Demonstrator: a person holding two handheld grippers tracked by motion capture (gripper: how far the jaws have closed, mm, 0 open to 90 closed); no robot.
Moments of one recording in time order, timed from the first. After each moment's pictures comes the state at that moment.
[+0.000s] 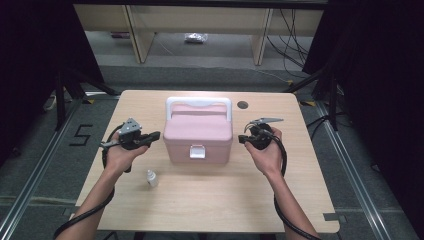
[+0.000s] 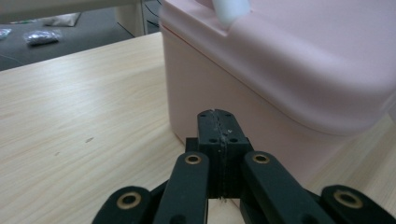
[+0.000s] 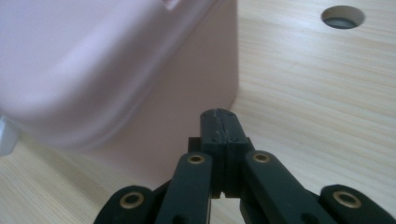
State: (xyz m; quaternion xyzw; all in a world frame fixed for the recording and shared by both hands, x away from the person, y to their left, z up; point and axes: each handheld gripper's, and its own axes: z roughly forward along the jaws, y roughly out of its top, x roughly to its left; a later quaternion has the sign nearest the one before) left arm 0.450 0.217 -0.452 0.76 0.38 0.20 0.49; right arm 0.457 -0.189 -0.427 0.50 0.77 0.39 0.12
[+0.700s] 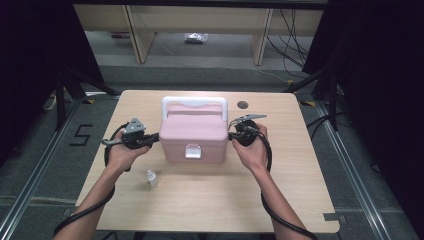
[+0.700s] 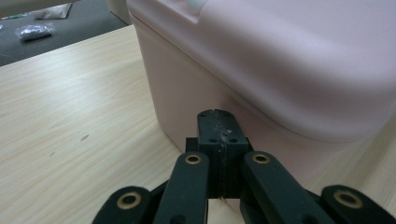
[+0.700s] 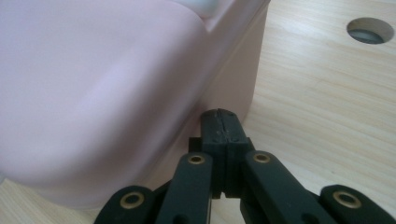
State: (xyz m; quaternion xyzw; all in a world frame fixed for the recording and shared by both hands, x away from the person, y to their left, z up) left arm 0.454 0.219 -0.453 0.78 0.37 0.20 0.47; right arm 0.467 -0.150 -0.428 0.49 0.78 0.38 0.13
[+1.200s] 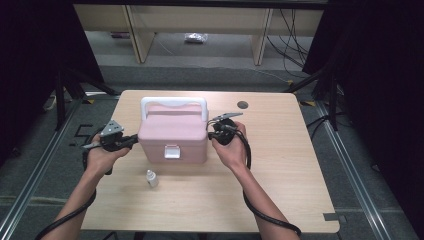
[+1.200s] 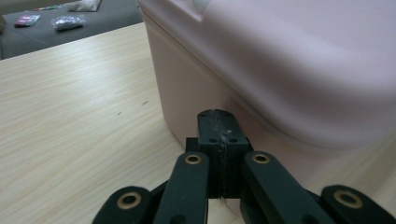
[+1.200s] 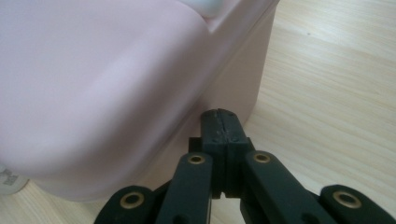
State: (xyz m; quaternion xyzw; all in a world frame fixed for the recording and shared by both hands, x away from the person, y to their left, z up) left arm 0.441 0.274 -0.455 0.76 0.41 0.22 0.46; right arm 0.472 -0.090 -0.430 0.46 0.79 0.39 0.12
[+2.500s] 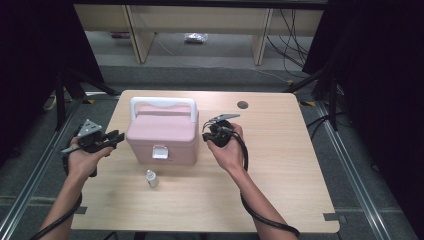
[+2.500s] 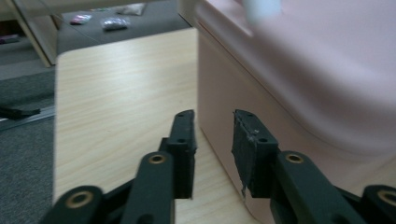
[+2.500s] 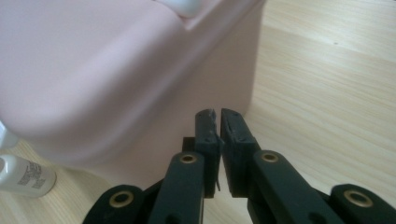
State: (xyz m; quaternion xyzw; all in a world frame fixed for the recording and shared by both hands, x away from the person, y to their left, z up) left arm 0.428 0.316 -0.447 0.71 0.47 0.26 0.46; right arm 0.464 -0.083 -0.426 0.45 0.79 0.40 0.11
